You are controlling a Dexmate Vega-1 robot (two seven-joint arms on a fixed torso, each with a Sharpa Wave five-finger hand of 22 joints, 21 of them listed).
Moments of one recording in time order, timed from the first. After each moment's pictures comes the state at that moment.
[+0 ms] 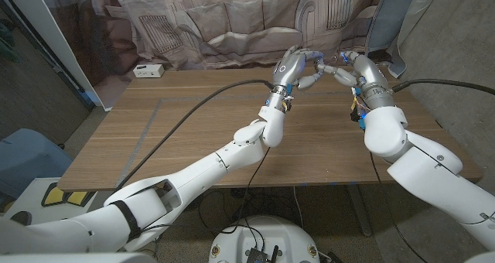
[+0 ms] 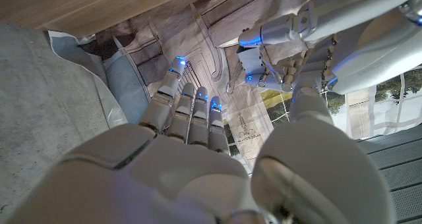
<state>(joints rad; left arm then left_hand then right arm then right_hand) 0.54 0.21 0.94 -1.49 0.70 0.10 0.75 1.00 -0.02 0.38 -0.16 0.19 0.82 -0.07 0.26 0.20 0.82 -0.14 0.32 0.34 0.54 -0.05 0.20 0.17 0.24 0.22 0.20 0.18 -1.19 -0.84 -0.26 -2.54 -0.12 -0.82 -0.49 0.57 -0.03 0.23 -0.15 0.18 0.31 0.15 0.23 0.20 0.38 0.15 0.24 0.20 0.34 0.12 0.27 0.20 0.58 0.11 0.23 0.17</state>
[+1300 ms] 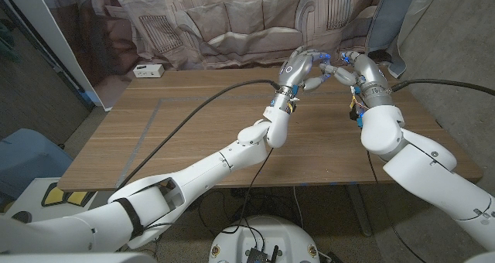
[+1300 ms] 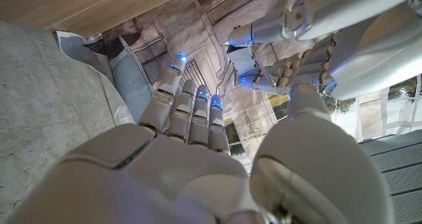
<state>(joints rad) 0.53 0.20 0.97 -1.47 0.71 0.10 0.73 1.00 -0.02 0.37 -0.16 0.19 0.83 -0.07 0.25 0.21 0.83 -0.14 0.31 0.35 0.55 -0.05 0.20 0.17 0.24 0.21 0.20 0.18 -1.15 -0.82 -0.29 -2.52 -0.10 -0.85 -0.53 0.61 -0.03 0.24 -0.15 0.18 0.35 0.15 0.23 0.20 0.43 0.12 0.23 0.20 0.39 0.11 0.28 0.21 0.65 0.10 0.24 0.17</state>
